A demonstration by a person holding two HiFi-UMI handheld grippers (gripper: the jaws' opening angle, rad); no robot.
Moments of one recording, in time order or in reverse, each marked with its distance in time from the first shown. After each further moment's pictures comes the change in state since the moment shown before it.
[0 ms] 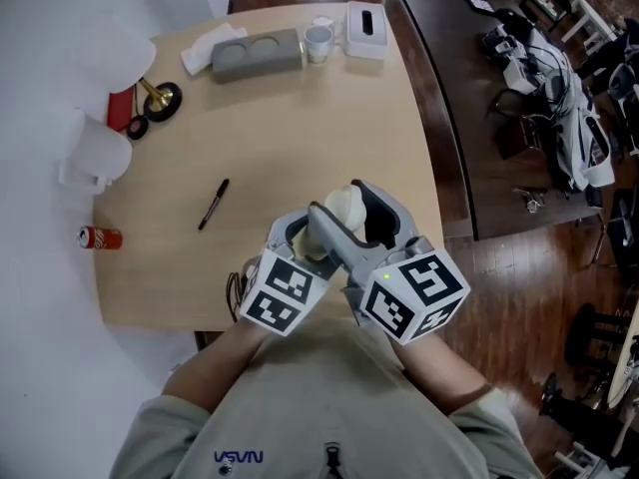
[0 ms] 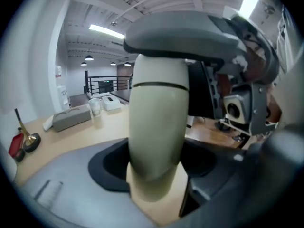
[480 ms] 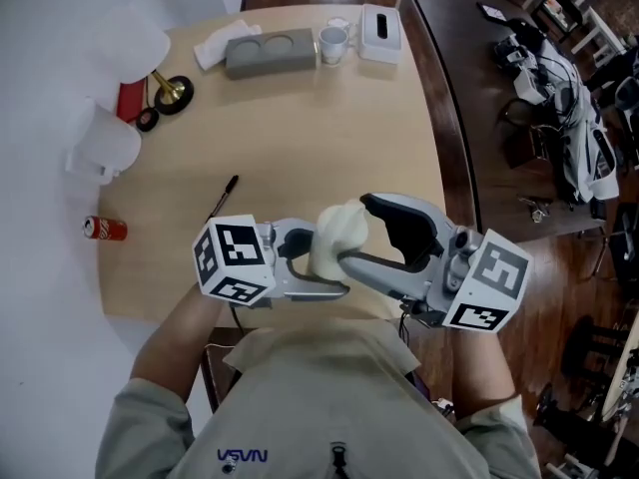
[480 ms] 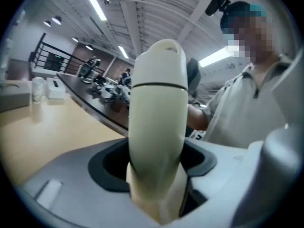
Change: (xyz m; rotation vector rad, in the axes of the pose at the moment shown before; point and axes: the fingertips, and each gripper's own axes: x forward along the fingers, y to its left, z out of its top) left arm -0.061 -0.048 0.015 -0.031 -0.057 -0.757; right arm -0.044 0.048 0.026 -0.093 0.087 0.563
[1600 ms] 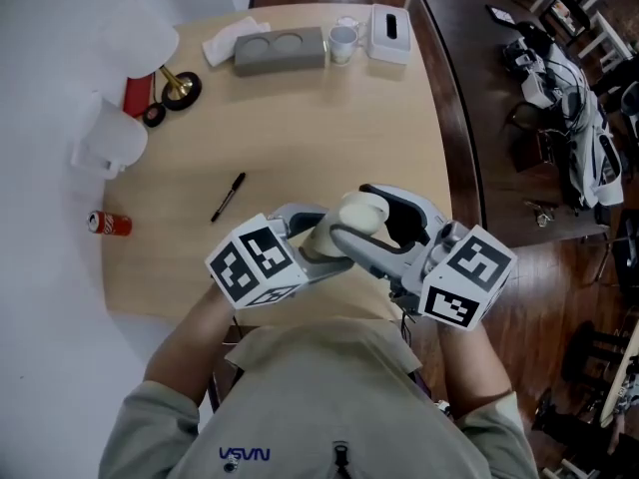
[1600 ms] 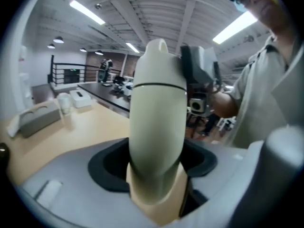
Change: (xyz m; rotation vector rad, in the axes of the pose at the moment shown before) left arm -0.008 0.045 -0.003 0.062 0.132 0.376; right arm 0.022 -0.031 -0.018 0.013 0.066 -0.179
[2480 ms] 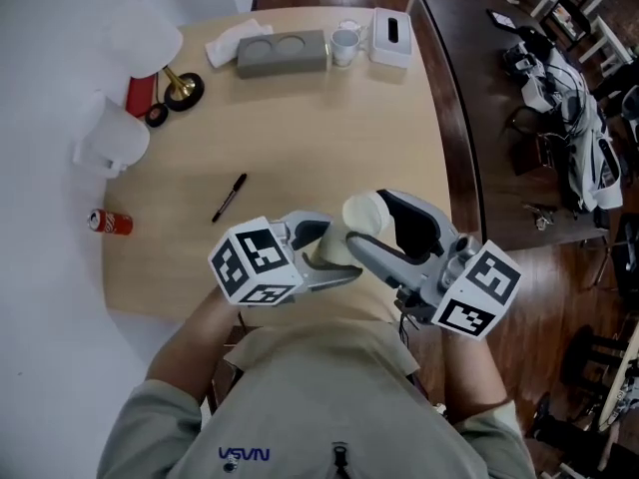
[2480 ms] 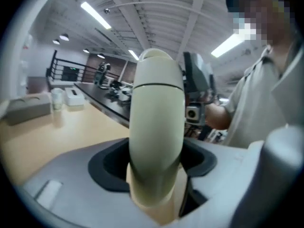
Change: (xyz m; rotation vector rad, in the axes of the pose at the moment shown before) left arm 0.005 -0.019 0.004 -0.053 -0.111 -0.134; right arm -0.024 0.004 0.006 0.030 -0.109 0.024
